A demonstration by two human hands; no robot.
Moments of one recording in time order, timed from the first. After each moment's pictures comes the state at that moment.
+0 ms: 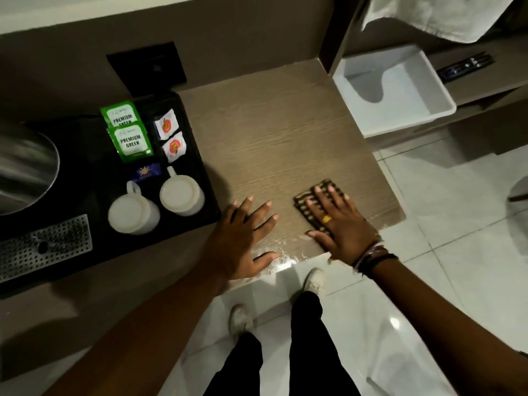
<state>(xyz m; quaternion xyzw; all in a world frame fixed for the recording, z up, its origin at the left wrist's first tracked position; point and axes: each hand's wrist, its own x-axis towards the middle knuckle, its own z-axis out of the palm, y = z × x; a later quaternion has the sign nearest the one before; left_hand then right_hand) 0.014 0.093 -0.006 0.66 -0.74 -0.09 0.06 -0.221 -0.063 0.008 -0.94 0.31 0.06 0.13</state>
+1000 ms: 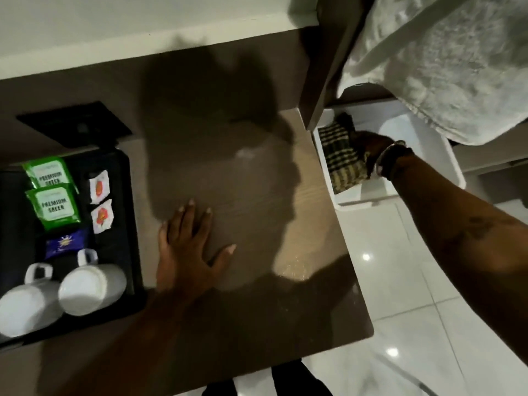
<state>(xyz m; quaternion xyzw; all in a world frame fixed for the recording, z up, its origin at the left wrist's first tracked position) 0.025 -0.046 -0.012 0.87 -0.47 -0.08 0.09 -0.152 -0.463 0.004 -0.72 0.53 0.07 0.44</state>
